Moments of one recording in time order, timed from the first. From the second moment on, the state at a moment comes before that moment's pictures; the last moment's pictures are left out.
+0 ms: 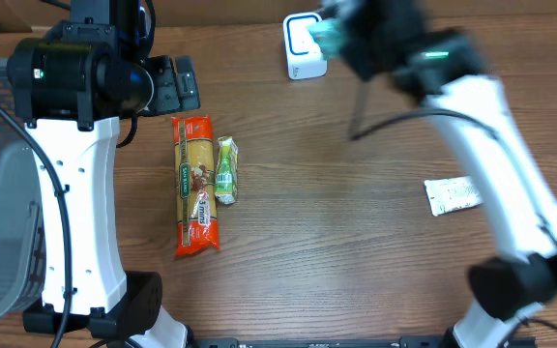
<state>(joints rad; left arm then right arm) -0.10 1.77 2.39 -1.69 -0.09 -0.28 0.33 1.84 2.11 -1.06 0.03 -0.37</state>
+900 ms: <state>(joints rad) -0.10 1.77 2.39 -1.69 -0.09 -0.28 -0.37 1.84 1.41 -1.00 -0.25 -0.01</state>
